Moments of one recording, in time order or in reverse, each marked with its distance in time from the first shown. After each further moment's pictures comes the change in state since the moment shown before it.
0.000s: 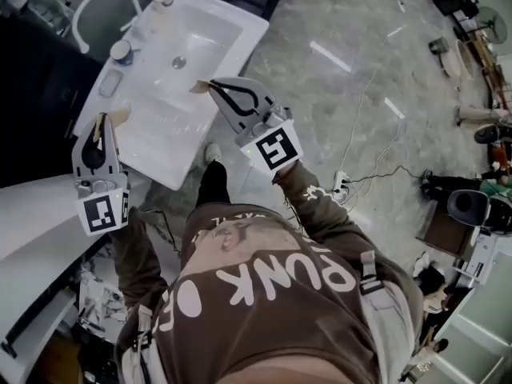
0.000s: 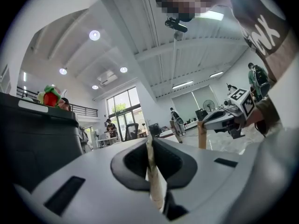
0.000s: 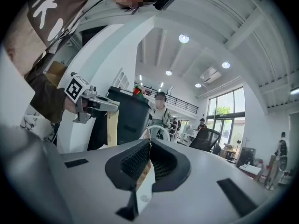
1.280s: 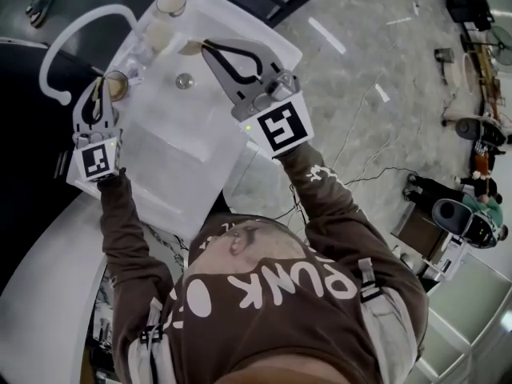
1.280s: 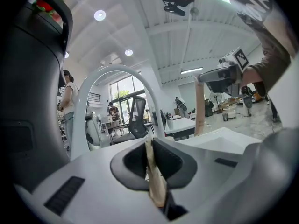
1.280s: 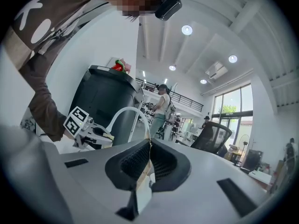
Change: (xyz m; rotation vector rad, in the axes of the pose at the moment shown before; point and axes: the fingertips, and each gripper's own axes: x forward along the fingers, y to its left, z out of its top) left arm 0.127 0.094 -0.181 -0.053 0.151 0.044; right arm 0.153 -0.081 -0.008 0.009 0.002 0.061
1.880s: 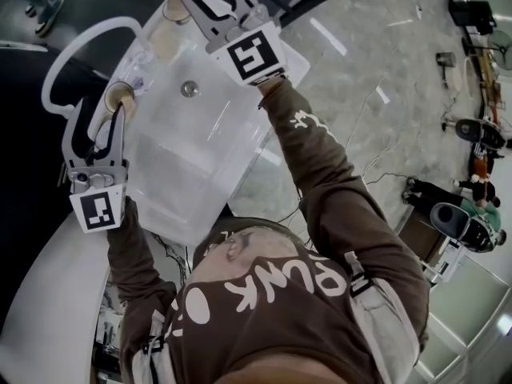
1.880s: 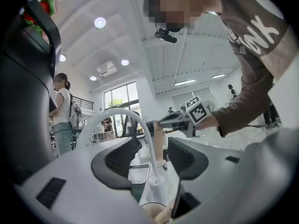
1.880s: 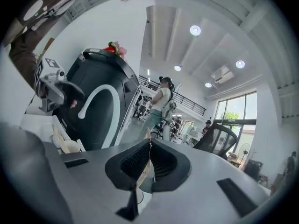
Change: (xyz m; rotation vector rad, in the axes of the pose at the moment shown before) left arm -0.055 -0.012 0.099 -0.009 -0.117 -0.074; right arm 0.113 -0.047 -0.004 -0.112 -0.010 0.008
